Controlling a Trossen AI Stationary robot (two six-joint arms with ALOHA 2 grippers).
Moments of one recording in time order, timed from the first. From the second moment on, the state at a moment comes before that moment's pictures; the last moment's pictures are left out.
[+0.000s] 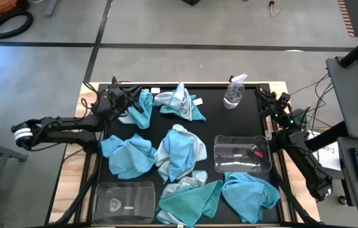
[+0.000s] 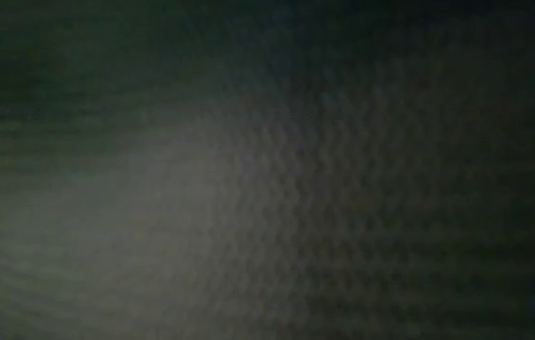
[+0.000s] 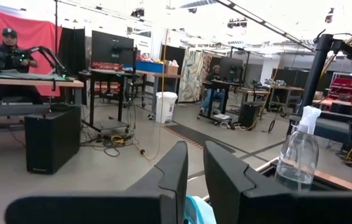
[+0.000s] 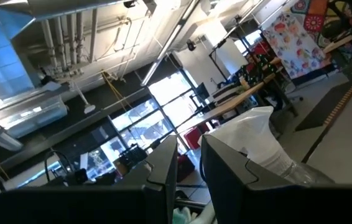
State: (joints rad) left arm 0.47 0.98 0.27 0.91 -0.36 -0.07; right arm -1.13 0.03 0.02 0.40 -0.39 0.75
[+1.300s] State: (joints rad) left arm 0.53 1.07 0.28 0.83 -0.27 -0.27; right arm -1.13 0.38 0.21 0.31 -0.47 0.62
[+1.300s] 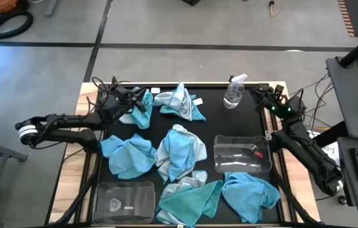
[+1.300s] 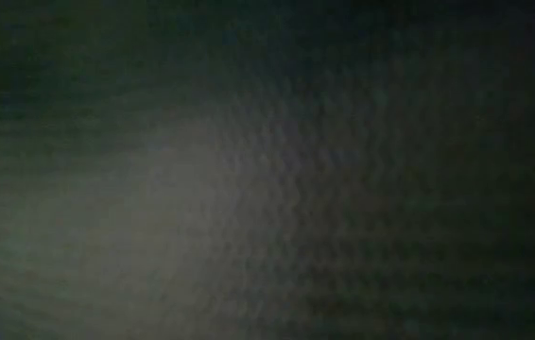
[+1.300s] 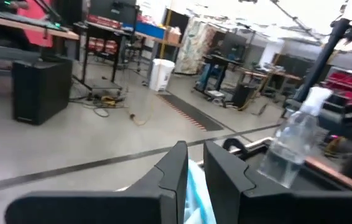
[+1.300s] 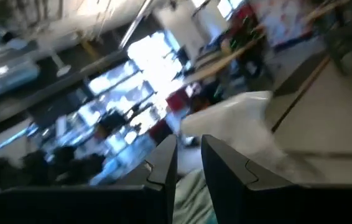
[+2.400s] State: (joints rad) left arm 0.58 1.34 0.91 -0.84 -0.38 -0.27; right arm -1.13 0.73 0.63 -0.50 -0.34 0.22
